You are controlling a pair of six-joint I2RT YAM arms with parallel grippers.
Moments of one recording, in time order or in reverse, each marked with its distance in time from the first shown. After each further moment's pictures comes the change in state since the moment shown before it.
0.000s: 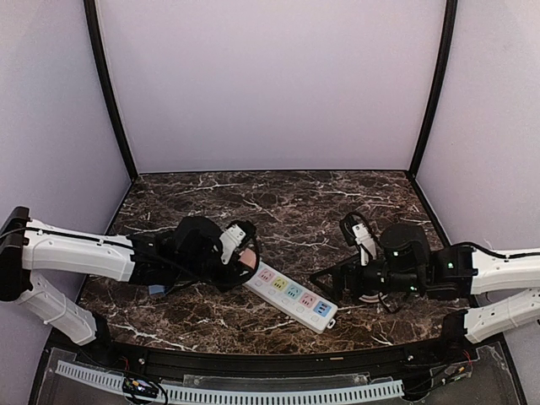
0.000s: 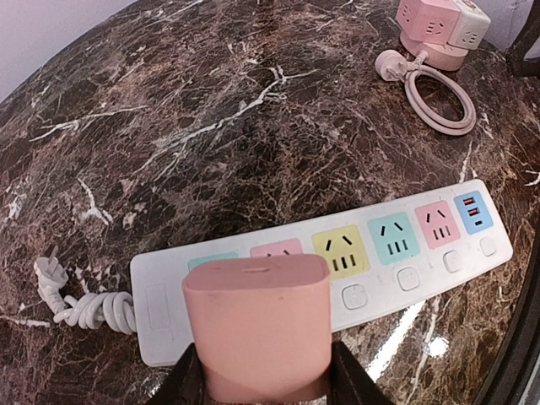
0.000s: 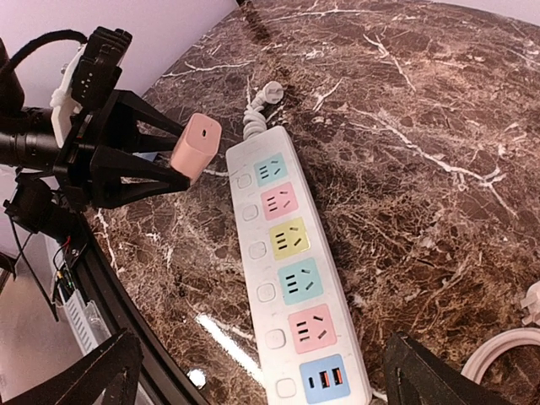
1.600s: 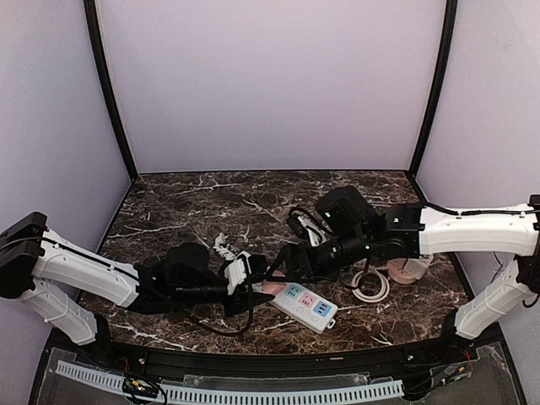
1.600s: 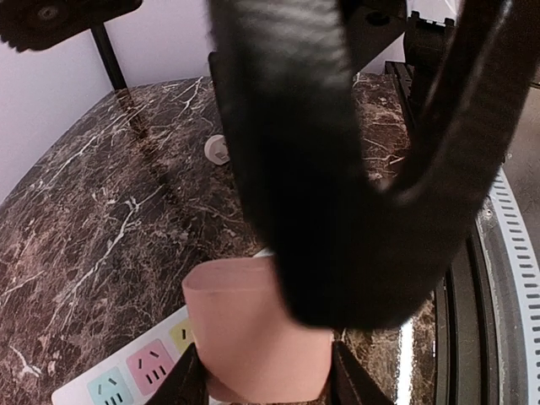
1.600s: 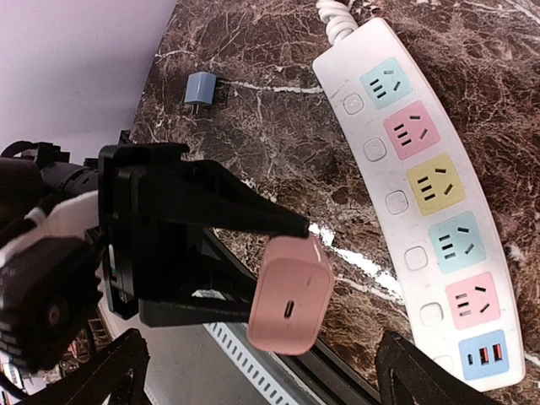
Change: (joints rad) left arm -0.103 0.037 -0.248 0.623 0.265 0.296; right arm -0.058 0.430 0.465 -0.270 -0.445 0.274
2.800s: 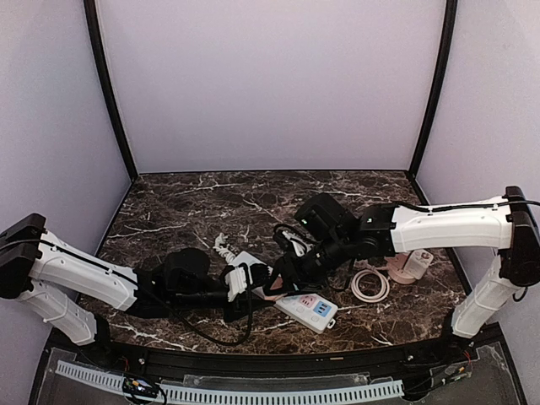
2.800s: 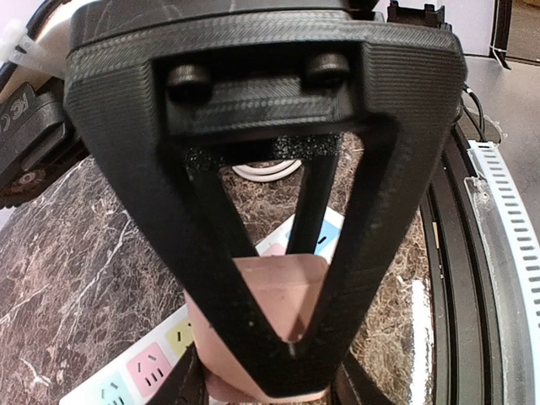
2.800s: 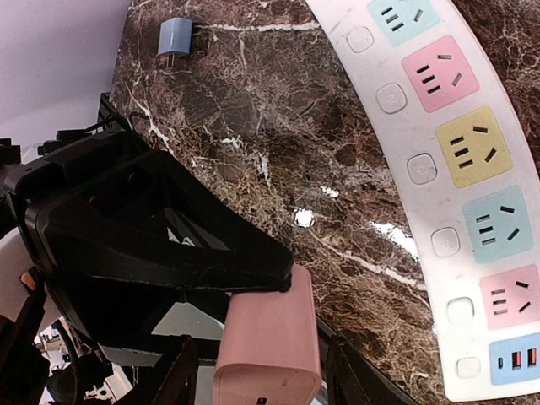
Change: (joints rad) left arm -0.050 -0.014 -0.010 -0.008 -0.036 0.069; right arm -0.002 0.170 0.090 -0.064 -0.125 0.006
